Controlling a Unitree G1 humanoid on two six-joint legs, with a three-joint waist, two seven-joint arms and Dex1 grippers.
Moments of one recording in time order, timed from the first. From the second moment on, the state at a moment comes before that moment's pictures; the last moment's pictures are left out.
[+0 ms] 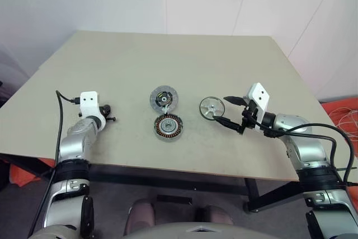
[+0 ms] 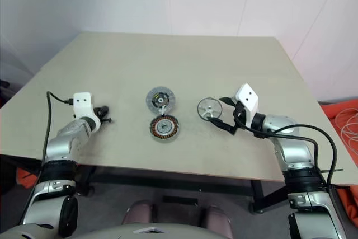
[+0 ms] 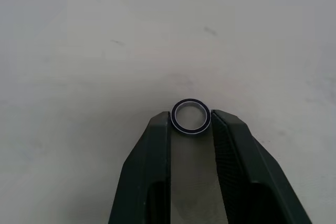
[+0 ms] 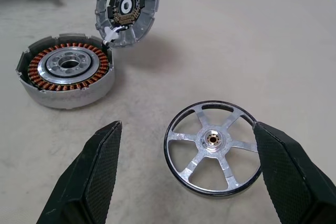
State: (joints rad) left arm -0.38 0.33 0.25 0.32 -0.18 0.52 -0.22; right arm -0.30 -0.58 -0.01 0.12 0.26 0.15 0.98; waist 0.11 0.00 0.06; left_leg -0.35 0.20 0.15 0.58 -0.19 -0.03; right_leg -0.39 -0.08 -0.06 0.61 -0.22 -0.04
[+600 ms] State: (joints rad) left arm -0.35 0.87 0.01 -0.05 -0.34 0.61 -1.09; right arm -0.32 -0.59 -0.01 0.14 0.26 0.15 0.99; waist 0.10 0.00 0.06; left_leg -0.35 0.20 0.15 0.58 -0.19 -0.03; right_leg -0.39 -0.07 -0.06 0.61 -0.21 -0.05
